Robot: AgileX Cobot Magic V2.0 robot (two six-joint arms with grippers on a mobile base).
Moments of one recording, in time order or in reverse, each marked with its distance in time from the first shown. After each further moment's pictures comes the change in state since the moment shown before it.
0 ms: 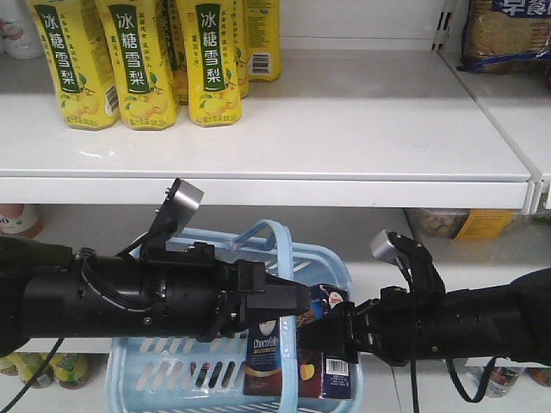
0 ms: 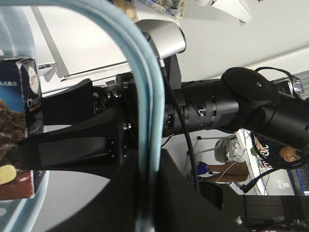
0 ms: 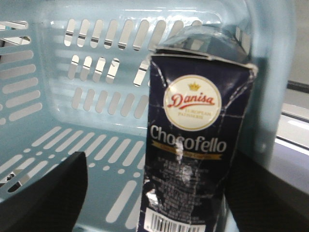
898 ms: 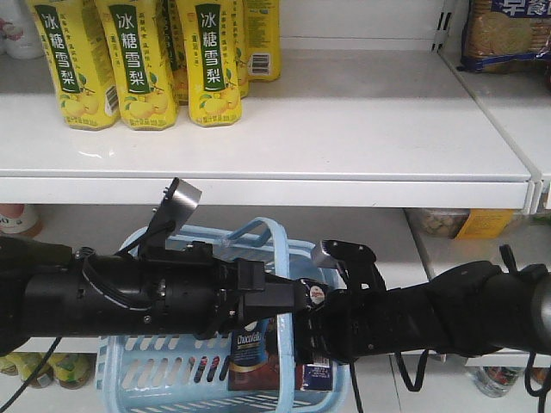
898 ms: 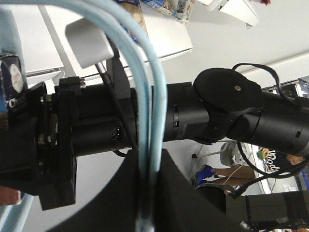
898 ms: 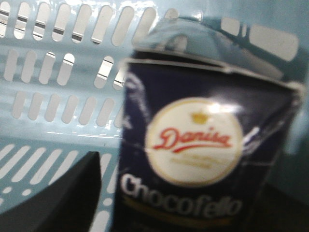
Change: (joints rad) left arm 0.000 0.001 0.000 0.009 -0.017 0.000; right arm 0.201 0.176 -0.117 0.062 -0.215 -0.025
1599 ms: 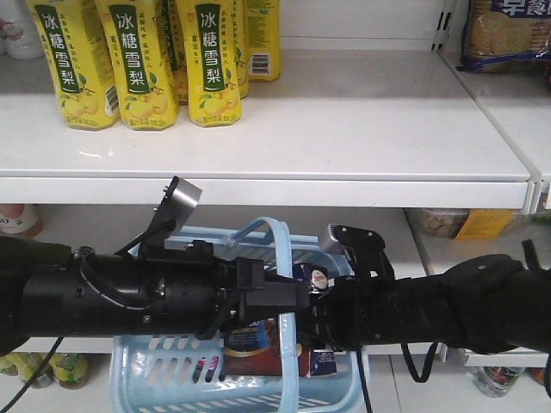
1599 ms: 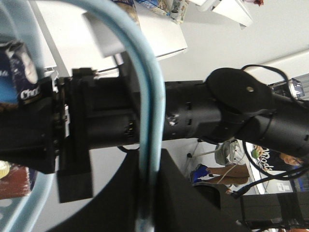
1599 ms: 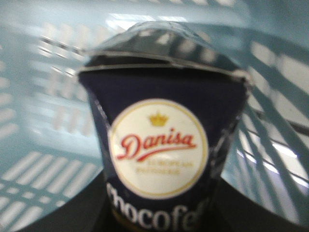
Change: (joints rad) left arm 0.000 -0.001 0.000 -0.012 0.014 0.000; right arm -0.003 -0.083 0.001 -0.001 -0.015 0.021
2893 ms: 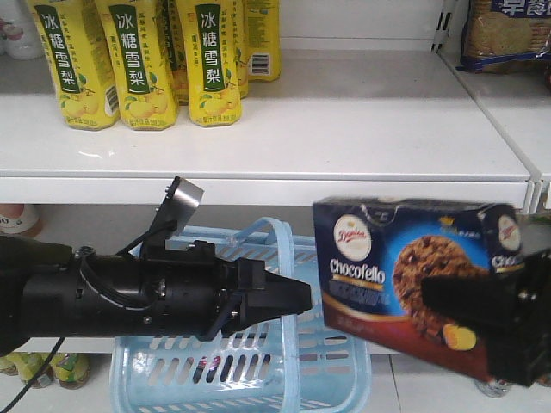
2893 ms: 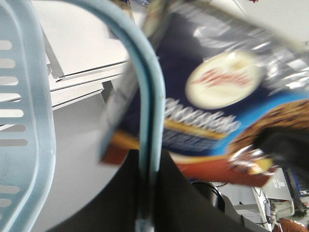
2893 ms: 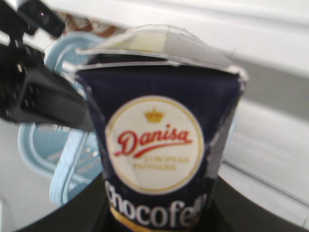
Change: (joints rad) left arm 0.000 0.000 -0.001 -0.004 0.011 0.001; right arm -0.254 -0.830 -0.099 -0.825 0.386 0.631
